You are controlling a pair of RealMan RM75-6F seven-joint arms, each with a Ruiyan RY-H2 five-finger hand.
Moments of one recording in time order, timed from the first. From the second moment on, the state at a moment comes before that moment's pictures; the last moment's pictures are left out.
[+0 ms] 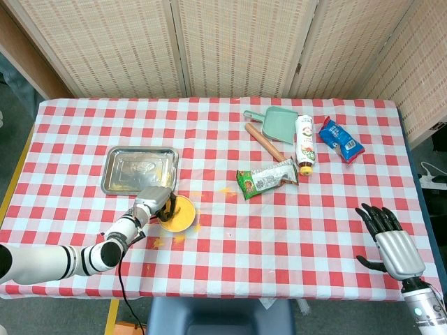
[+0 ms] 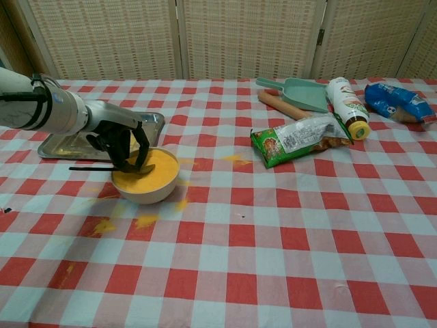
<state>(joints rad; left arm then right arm) -1.24 -1.36 -0.01 -1.55 0.20 0.63 0.49 0.13 -1.10 -0.03 -1.60 -1.58 1.36 0.02</state>
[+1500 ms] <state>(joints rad) -1.22 -1.35 0.02 -1.53 0.33 0.62 0.30 0.13 -1.10 -0.03 -1.61 -1.59 1.37 0.02</state>
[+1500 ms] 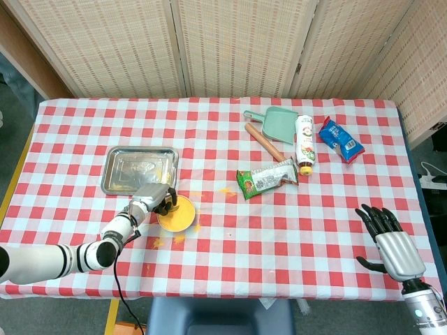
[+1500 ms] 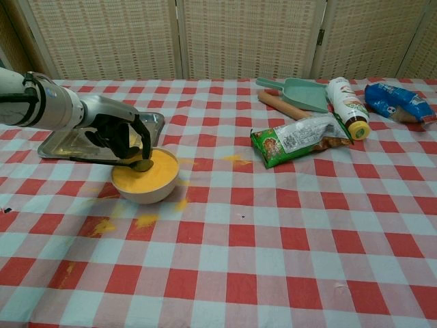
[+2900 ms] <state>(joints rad) -0.72 -1.25 0.05 -1.81 0.97 1.24 0.31 0.12 -1.07 -0.08 -1.62 -1.73 1.43 0.08</state>
